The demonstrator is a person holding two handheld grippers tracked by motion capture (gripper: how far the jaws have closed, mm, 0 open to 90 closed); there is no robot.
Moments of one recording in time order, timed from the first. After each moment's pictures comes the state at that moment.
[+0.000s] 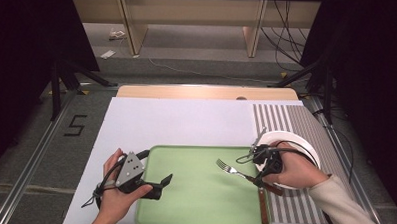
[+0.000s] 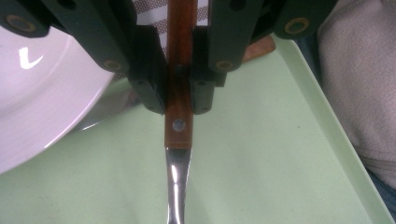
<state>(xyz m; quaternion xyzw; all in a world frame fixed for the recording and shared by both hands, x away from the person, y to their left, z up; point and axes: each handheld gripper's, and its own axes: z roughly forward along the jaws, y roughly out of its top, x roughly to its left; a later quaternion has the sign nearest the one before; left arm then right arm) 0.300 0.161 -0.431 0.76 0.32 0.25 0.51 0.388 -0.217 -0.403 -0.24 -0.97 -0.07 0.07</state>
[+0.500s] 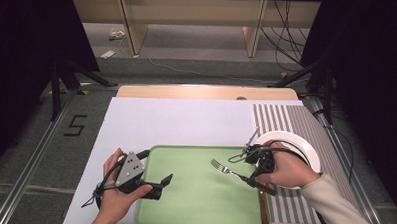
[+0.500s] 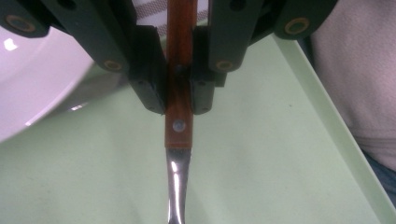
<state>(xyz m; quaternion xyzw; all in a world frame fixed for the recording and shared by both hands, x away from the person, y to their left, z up) 0.300 0.161 -0.430 0.76 0.32 0.25 0.51 0.387 -0.198 -0.407 -0.26 -0.96 -0.07 0.07</state>
